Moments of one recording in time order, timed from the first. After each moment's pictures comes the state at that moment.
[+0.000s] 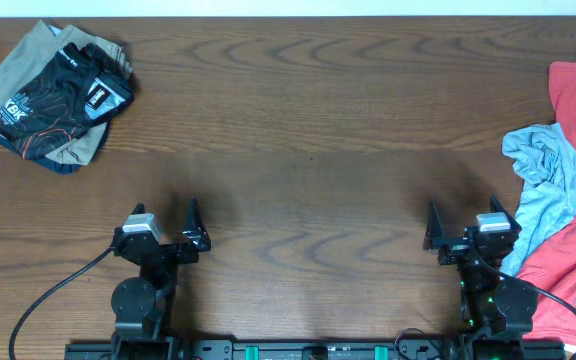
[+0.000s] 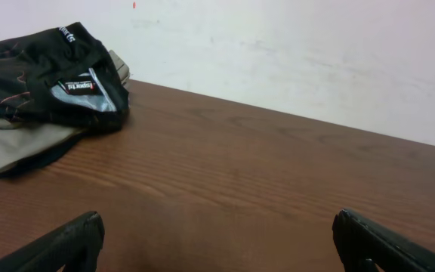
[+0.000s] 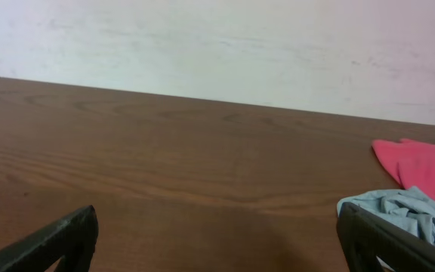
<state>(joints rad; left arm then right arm) -0.05 0.01 0.02 -0.12 -0.04 -0.25 -0.02 0.02 0.01 -0.07 -0.09 -0.07</state>
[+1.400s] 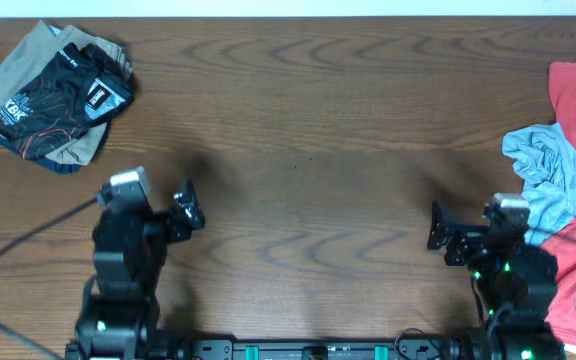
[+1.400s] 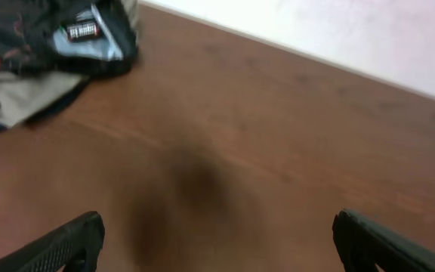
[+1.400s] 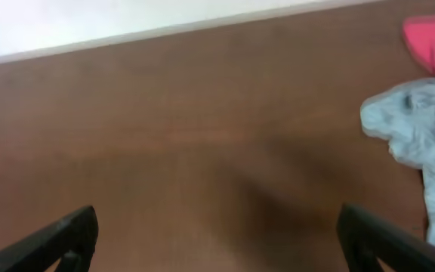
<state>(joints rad) -0.05 0.58 0.52 -0.43 -0.03 -0.33 -0.02 0.36 0.39 -0.49 -0.08 0.17</state>
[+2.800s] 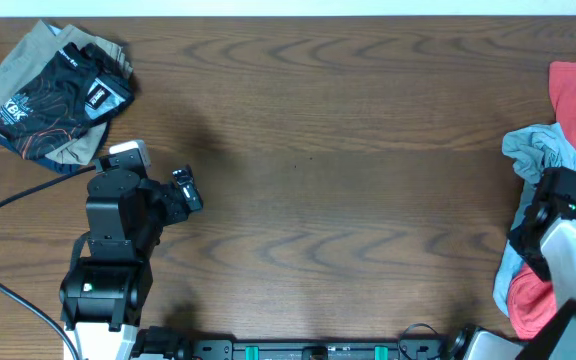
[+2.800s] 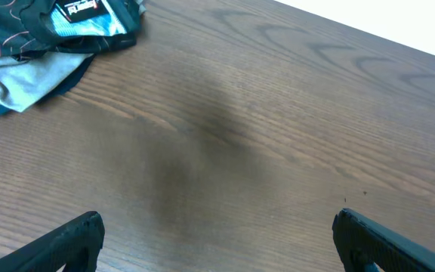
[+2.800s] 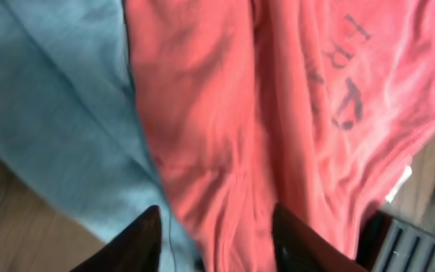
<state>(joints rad) -0.05 0.80 0.77 -0.62 -0.04 -0.33 -0.45 1.41 0.72 -0.75 0.45 0.61</state>
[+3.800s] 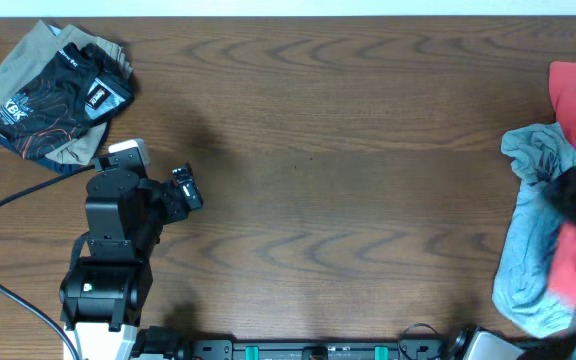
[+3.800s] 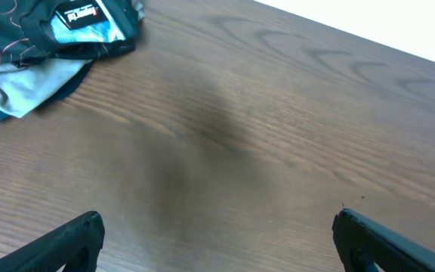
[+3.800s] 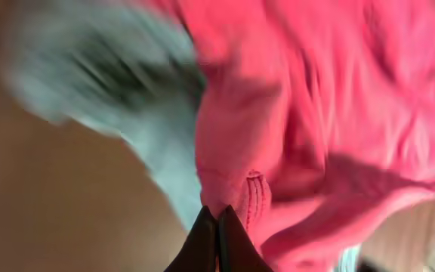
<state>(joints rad) -0.05 0.80 0.77 -0.60 -0.03 -0.33 -0.46 1.34 1.17 -0.95 0.33 0.47</state>
